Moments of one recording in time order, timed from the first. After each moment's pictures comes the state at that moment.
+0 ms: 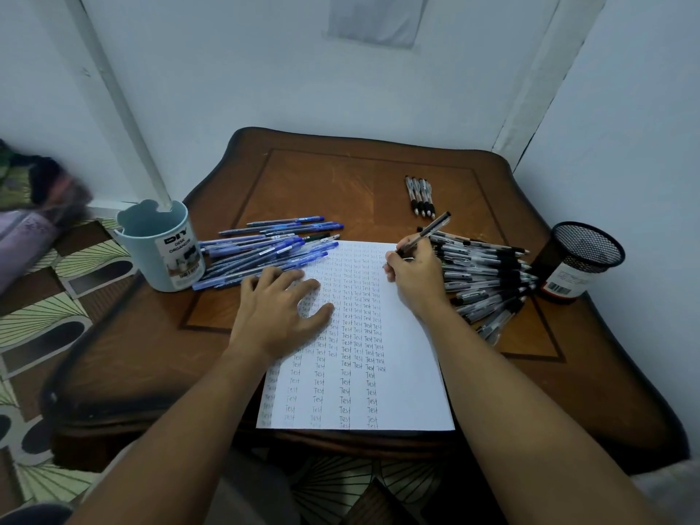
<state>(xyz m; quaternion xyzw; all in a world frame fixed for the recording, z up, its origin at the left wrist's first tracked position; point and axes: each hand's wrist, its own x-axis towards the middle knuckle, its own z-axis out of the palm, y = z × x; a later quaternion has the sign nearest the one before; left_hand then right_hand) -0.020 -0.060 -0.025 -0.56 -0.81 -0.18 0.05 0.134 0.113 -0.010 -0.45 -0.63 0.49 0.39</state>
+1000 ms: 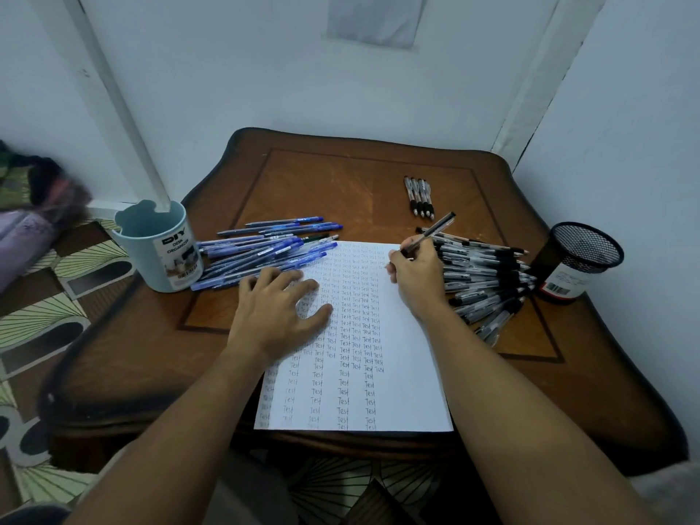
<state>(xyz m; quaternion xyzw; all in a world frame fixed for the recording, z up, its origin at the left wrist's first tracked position) -0.021 -0.059 -0.024 -0.56 -0.81 -0.18 0.05 0.135 0.116 -0.012 -0.46 -0.61 0.50 0.40</state>
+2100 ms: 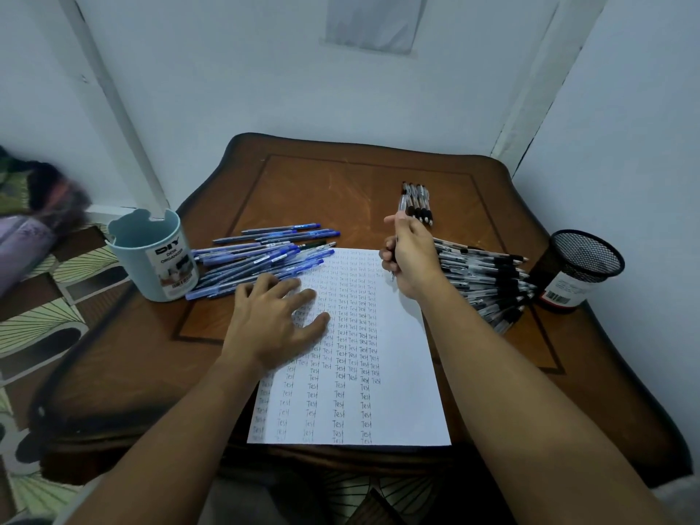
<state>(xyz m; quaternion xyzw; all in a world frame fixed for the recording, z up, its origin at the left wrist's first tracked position) -0.022 -0.058 -0.024 -0.57 -0.80 -0.18 0.06 0.116 0.126 0.033 -0.42 -0.51 0.65 0.38</state>
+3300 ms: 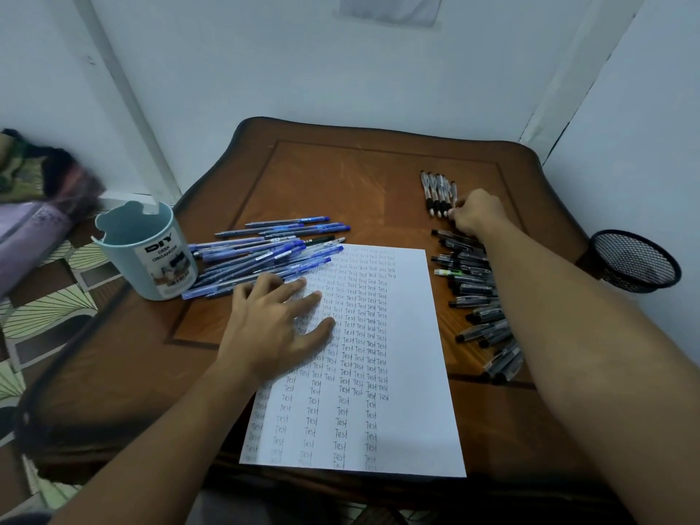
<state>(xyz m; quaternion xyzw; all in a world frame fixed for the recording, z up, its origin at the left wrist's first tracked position) -0.023 -0.060 -0.025 -0.58 -0.79 -0.19 0.07 0.136 0.260 0.040 -0.60 -0.76 0.22 0.12</state>
